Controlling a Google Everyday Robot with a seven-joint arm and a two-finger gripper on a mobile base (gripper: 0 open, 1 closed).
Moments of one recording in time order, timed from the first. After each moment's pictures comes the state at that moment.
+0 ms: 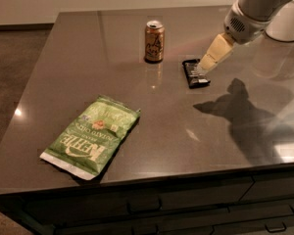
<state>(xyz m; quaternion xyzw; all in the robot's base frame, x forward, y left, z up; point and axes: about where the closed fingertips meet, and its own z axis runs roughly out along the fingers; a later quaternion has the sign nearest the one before) 0.627 -0.213 0.927 -0.34 0.92 0.00 0.18</state>
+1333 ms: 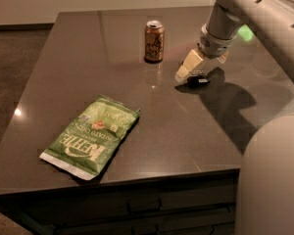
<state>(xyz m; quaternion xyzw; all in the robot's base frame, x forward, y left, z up) 0.684 -0.177 0.844 -0.29 0.95 0.03 0.13</state>
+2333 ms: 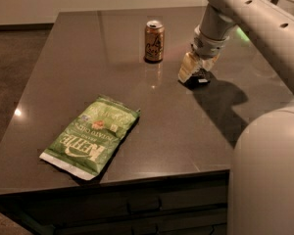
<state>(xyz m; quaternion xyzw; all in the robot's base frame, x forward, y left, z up) 0.686 -0.160 0.832 -0.29 0.95 0.04 0.11</state>
